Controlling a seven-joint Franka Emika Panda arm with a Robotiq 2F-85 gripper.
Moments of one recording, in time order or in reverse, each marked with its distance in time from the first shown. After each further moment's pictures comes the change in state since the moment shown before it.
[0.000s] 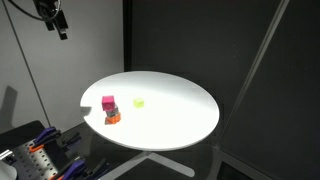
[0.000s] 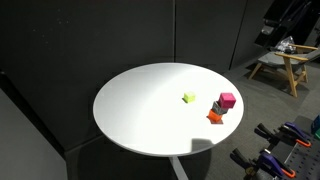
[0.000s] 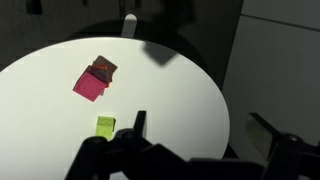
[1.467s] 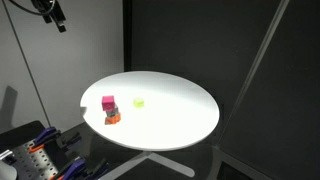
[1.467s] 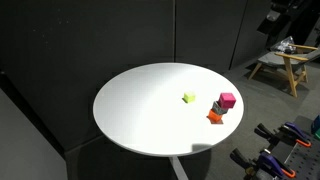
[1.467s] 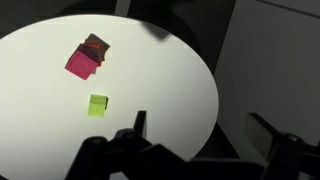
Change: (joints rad) arm 0.031 -0.074 -0.001 -0.016 0.001 0.062 0.000
